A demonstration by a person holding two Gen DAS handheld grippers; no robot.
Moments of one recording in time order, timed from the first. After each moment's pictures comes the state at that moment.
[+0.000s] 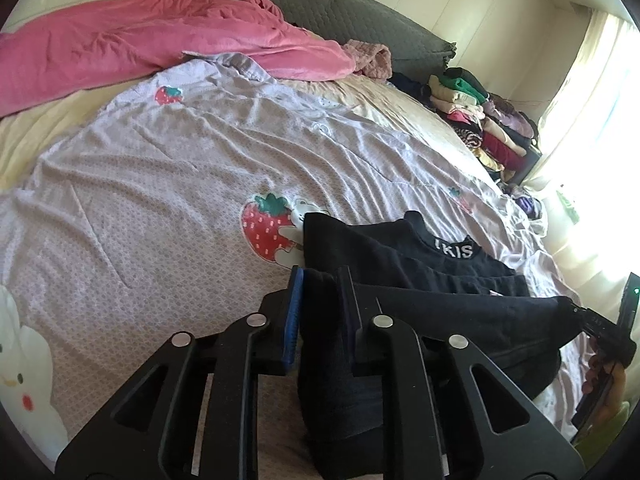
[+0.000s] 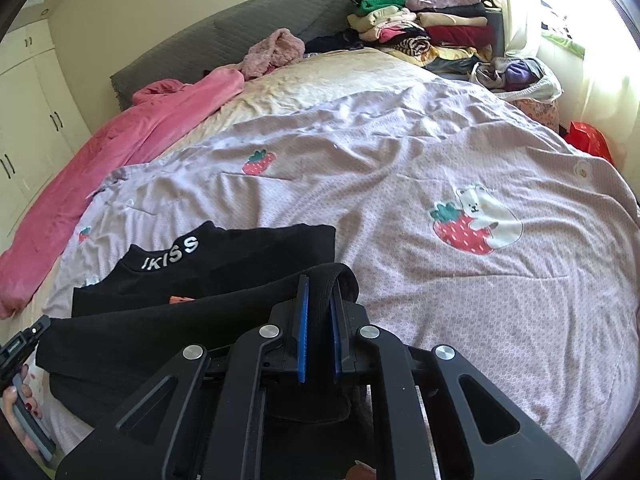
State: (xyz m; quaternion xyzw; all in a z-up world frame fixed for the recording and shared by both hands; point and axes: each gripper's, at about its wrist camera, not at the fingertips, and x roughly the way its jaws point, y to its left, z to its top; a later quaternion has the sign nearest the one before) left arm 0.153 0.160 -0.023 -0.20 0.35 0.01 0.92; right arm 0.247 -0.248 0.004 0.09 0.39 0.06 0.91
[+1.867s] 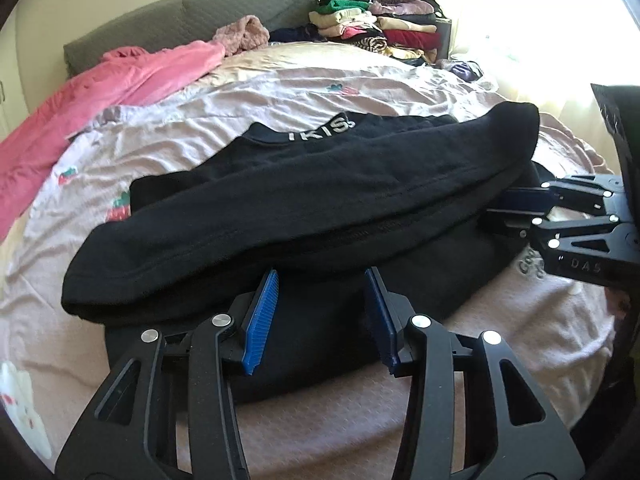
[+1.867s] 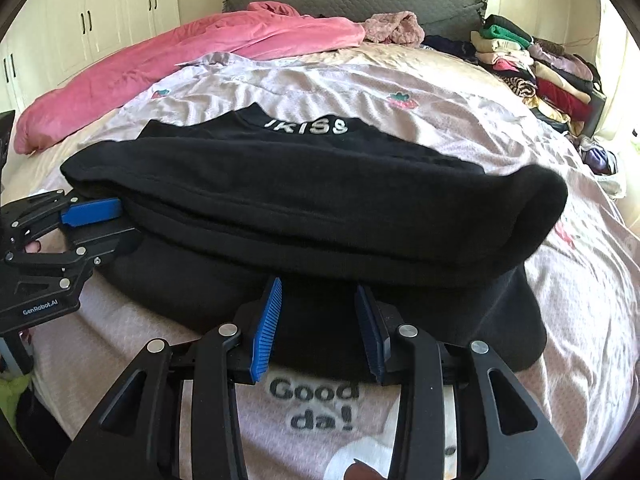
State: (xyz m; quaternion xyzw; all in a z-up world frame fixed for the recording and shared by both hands) left arm 0.123 0.013 -0.054 0.06 0.38 -0.12 0.92; right arm 0.174 -0.130 -0.034 -0.10 0.41 0.20 0.89
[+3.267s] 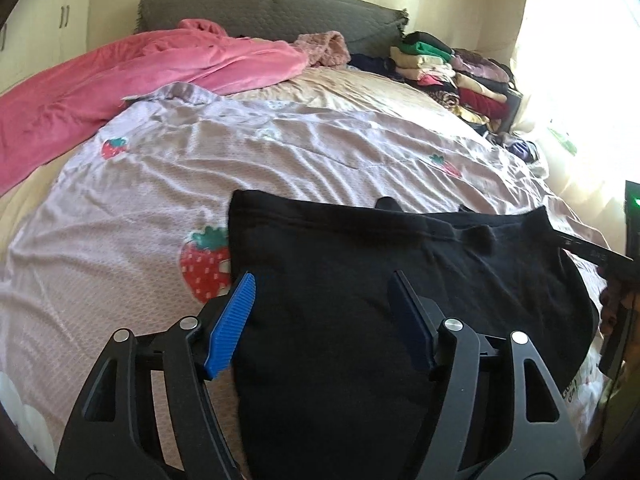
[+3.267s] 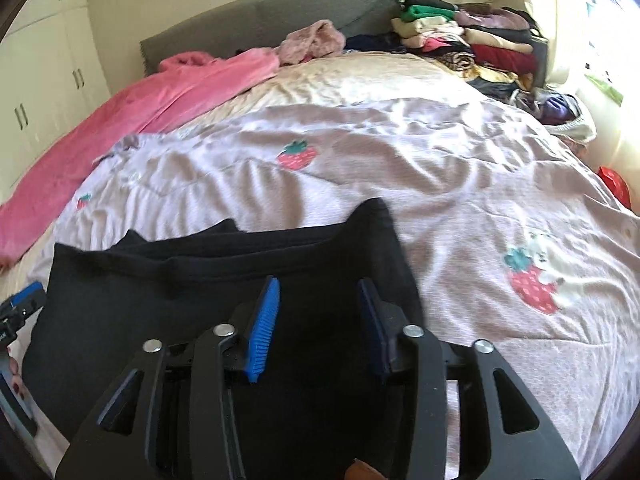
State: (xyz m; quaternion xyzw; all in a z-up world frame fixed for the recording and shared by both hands) left arm 0.192 0.115 -0.028 -0.08 0.35 -0.03 0.93; right arm 0.295 -0.211 -0.009 0.02 0.38 0.10 0.92
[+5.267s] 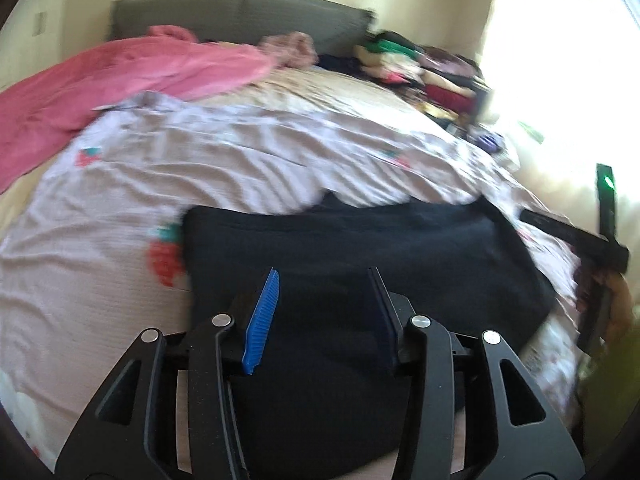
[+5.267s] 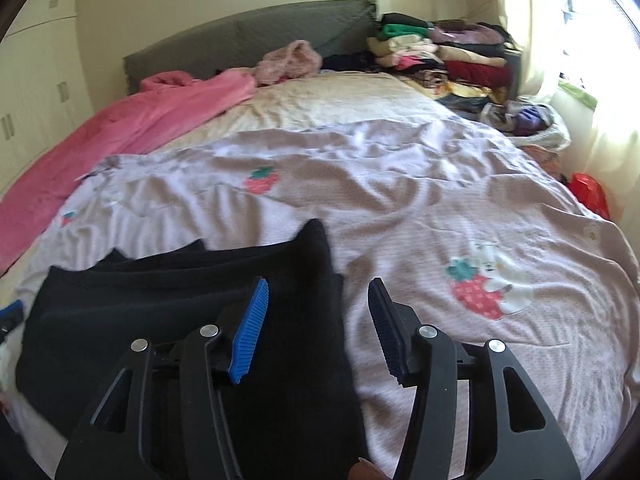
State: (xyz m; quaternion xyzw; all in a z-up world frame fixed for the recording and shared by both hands) left arm 0.166 0.075 -0.013 -0.06 0.35 -0.11 0.93; right arm 0.280 -0.216 0.004 0.01 0.36 0.09 0.93
